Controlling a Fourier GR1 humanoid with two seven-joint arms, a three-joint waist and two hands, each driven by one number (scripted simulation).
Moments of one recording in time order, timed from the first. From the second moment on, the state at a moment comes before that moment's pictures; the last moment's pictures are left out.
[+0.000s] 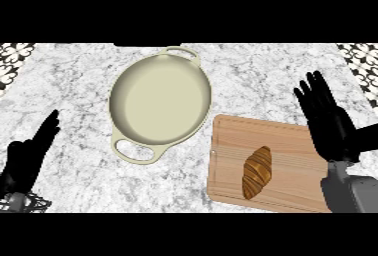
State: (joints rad) left arm 0.01 0.57 -0.14 -1.49 0.16 0.19 0.14; right arm -0.19 -0.25 0.03 -1.59 -0.42 -0.15 0.12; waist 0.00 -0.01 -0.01
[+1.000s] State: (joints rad) left arm 0.05 0.42 0.03 -1.57 0.06 0.10 0.09; right arm 0.50 -0.19 0.13 -1.67 0.43 -1.00 0.16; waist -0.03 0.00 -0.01
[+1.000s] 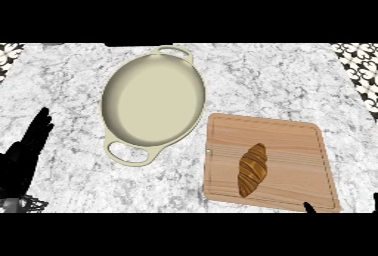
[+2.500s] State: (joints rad) left arm -0.04 0.37 0.02 -1.51 -0.02 0.10 0.12; right arm 0.10 -0.01 0.24 -1.91 0.83 0.02 1.22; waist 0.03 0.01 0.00
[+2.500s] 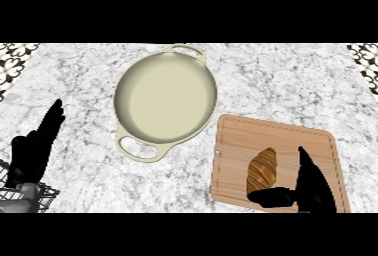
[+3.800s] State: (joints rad) left arm -0.01 0.34 0.06 -1.53 -0.05 0.08 0.13; right arm -0.15 -0.01 0.14 -1.50 0.73 0.08 1.22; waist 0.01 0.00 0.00
